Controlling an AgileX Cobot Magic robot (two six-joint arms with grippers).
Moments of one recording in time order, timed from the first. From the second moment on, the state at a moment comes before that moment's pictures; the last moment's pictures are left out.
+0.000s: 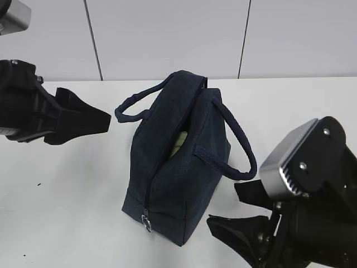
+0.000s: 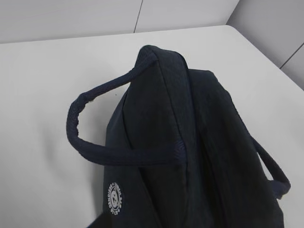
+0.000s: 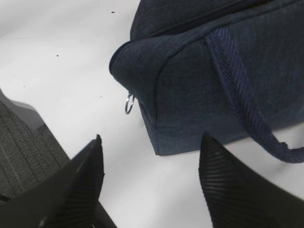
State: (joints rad) left arm -0.45 1.18 -0.77 -0.74 0.46 0.62; right arm 0.84 1.08 -0.43 0.84 -0.01 -0.81
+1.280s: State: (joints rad) left arm -0.45 1.17 -0.77 -0.77 0.46 0.63; right arm 1.06 1.79 -0.44 0.31 -0.71 0.05
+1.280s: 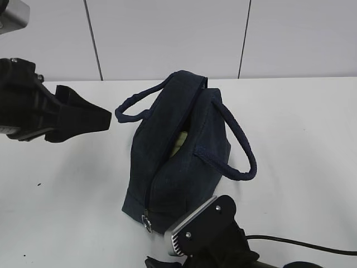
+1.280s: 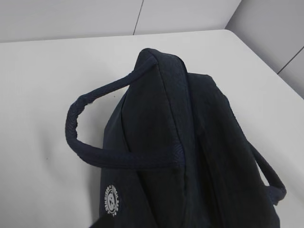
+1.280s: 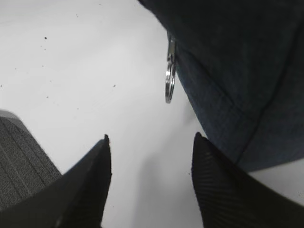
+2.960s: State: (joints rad) left arm -0.45 1.17 -0.77 -0.77 0.43 0.63; right arm 1.06 1.91 -0.61 0.49 -0.68 -0.05
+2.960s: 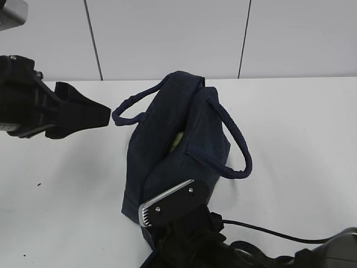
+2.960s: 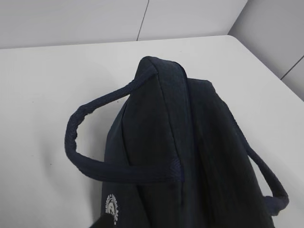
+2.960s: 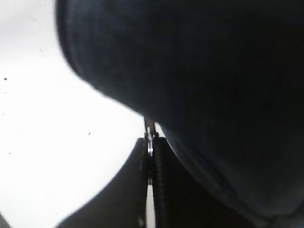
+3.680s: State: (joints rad) left arm -0.45 1.17 -0.77 -0.58 0.56 0.69; right arm 1.06 1.45 -0.72 1.07 -0.36 -0.92
